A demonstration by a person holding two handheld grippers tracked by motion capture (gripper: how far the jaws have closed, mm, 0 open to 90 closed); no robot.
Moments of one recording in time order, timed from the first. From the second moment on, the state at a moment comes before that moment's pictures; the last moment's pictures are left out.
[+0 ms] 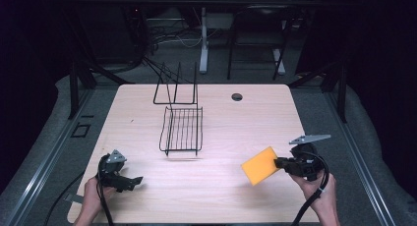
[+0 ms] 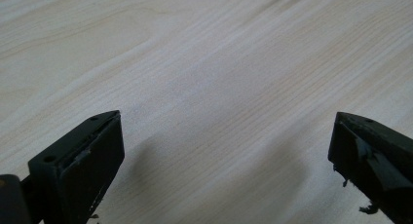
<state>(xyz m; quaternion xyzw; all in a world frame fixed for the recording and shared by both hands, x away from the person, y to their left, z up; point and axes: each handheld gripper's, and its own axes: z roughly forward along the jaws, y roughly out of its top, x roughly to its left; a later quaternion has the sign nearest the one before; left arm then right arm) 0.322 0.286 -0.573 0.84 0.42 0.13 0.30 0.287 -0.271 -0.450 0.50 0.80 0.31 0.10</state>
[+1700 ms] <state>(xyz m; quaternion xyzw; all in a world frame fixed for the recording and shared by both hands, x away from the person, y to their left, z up) 0.322 0.287 -0.572 0.85 0.42 0.13 0.30 0.348 -0.185 -0.417 0.43 0.85 0.28 0.10</state>
